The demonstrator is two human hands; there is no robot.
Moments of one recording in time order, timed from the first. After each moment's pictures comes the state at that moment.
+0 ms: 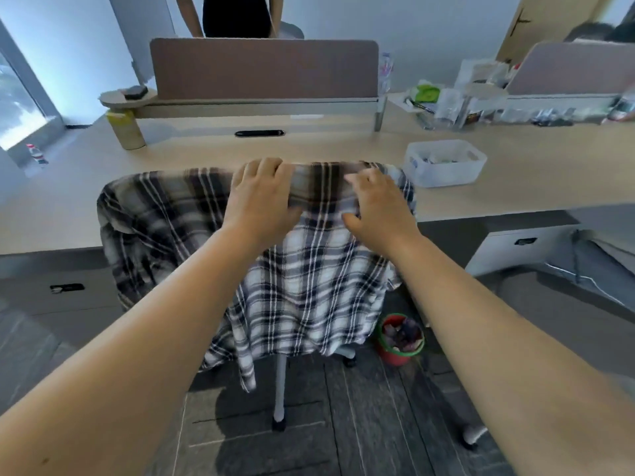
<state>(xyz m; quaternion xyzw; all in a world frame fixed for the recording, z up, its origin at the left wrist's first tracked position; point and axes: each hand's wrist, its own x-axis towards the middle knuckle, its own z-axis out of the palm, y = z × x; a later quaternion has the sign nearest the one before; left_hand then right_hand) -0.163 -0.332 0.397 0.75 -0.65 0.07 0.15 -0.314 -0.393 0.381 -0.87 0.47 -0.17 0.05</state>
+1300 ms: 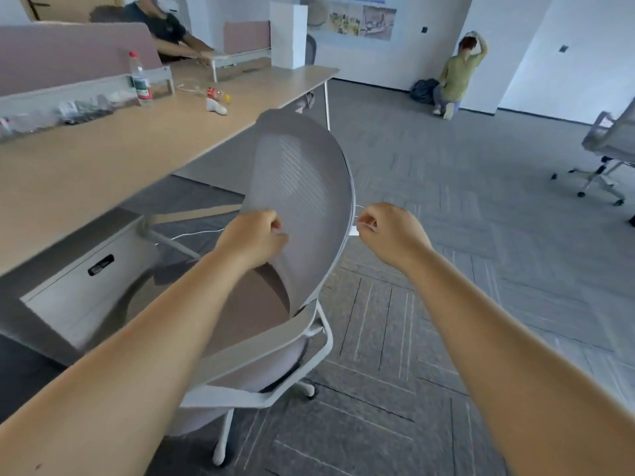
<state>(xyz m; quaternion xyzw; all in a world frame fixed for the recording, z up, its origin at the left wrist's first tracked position) -0.912 -0.435 0.366 0.37 -0.88 -0.25 0.12 -1.052 -0.298 0.383 -0.44 0.87 -0.21 0.01</state>
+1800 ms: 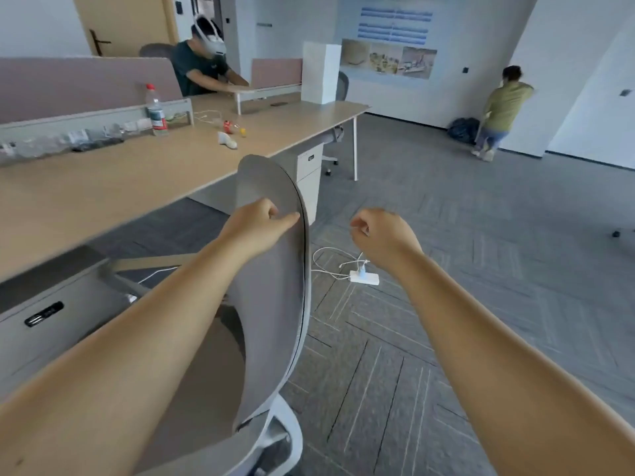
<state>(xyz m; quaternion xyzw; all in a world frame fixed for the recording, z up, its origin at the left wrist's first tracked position) -1.114 -0.525 0.387 0.46 -0.81 -0.30 0.19 -1.263 -0.417 0.390 -0.51 0.84 -0.21 0.03</state>
